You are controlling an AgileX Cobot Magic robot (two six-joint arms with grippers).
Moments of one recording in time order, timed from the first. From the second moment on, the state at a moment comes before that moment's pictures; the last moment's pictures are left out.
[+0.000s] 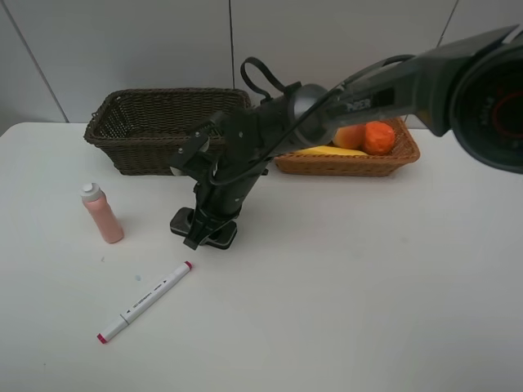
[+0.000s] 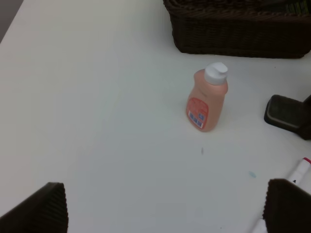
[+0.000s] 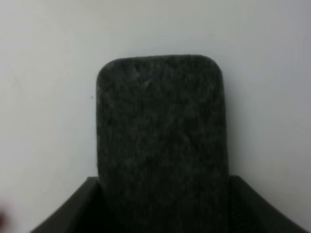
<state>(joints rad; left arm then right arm) -0.06 -0.01 -0.51 0.06 1.07 -0.15 0.80 2.31 -1.58 0.22 0.58 -0.58</state>
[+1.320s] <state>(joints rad) -0.06 -0.01 -0.51 0.06 1.07 -0.15 0.79 1.93 -1.63 0.12 0.49 -0.56</state>
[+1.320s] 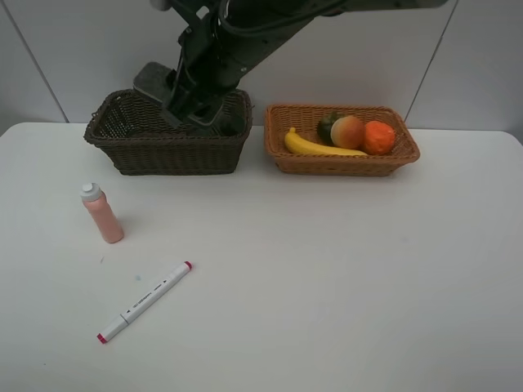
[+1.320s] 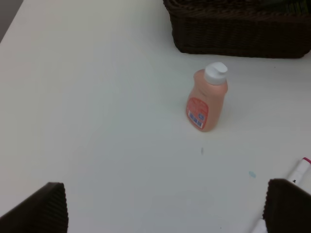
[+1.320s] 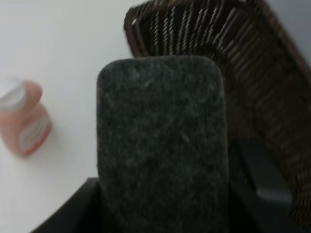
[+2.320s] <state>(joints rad) -0.06 -0.01 -0.51 0.06 1.07 -0.15 0.70 2.42 -2.05 0.18 0.20 -0.46</state>
